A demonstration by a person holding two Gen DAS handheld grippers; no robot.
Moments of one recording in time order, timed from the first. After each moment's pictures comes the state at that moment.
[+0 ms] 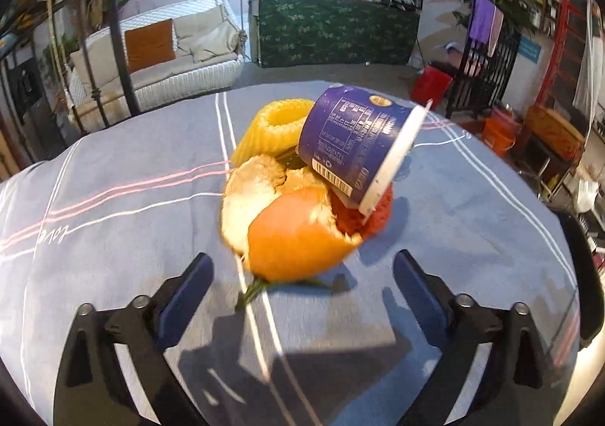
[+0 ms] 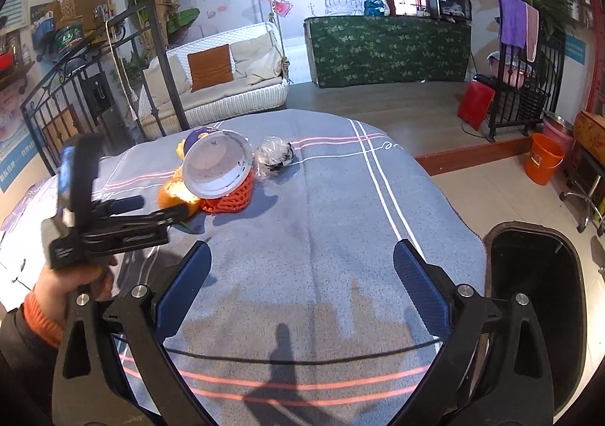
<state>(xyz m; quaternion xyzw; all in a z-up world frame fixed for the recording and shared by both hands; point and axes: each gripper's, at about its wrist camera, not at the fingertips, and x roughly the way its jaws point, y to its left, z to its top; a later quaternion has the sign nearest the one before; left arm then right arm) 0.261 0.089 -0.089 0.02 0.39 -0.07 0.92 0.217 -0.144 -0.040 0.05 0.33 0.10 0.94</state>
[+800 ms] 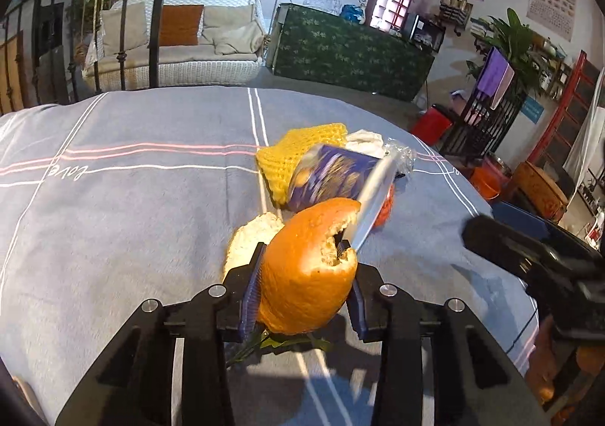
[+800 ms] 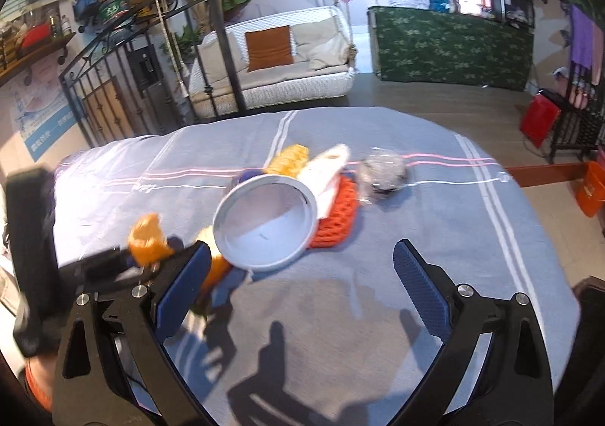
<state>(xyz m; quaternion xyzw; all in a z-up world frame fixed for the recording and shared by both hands) 0.195 0.135 -0.074 -0.10 0.36 -0.06 0.93 0.290 -0.038 -0.048 0.03 0.35 0.21 0.91</state>
